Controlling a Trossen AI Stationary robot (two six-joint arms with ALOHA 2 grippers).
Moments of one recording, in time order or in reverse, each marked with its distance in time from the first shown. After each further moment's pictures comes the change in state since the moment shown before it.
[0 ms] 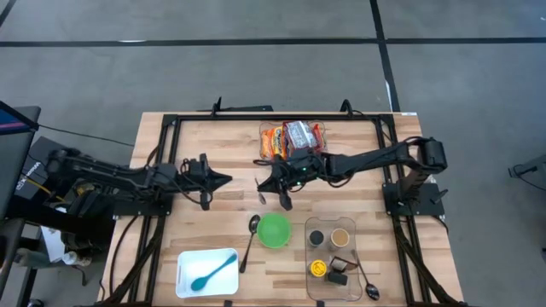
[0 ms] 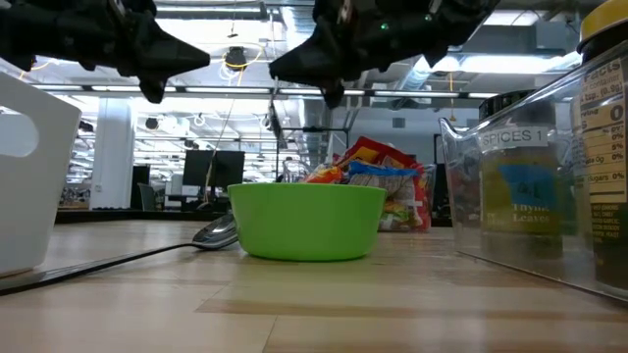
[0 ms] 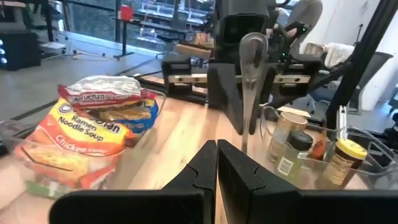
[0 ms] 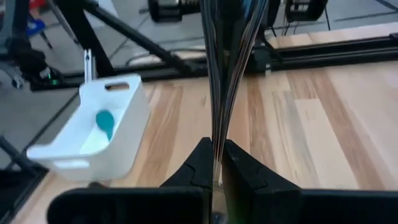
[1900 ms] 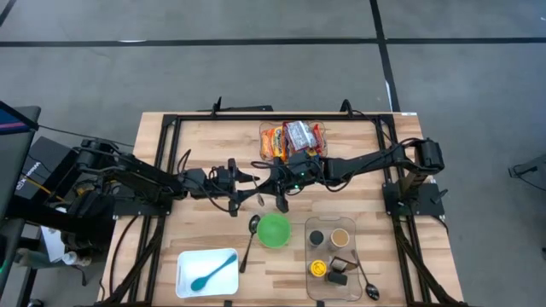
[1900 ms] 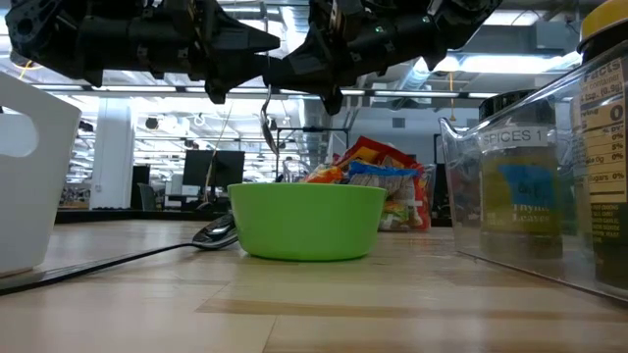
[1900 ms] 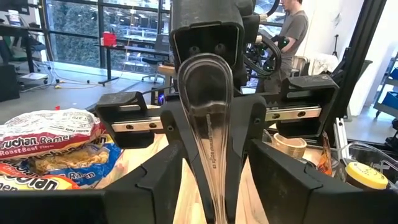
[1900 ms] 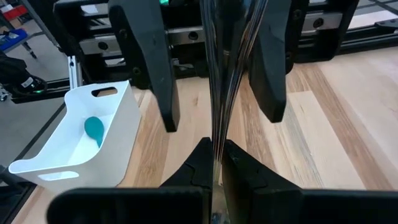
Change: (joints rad) left arm 0.000 0.672 0.154 0.624 0.062 0.089; right arm 0.027 0.033 0.000 0.033 0.086 0.062
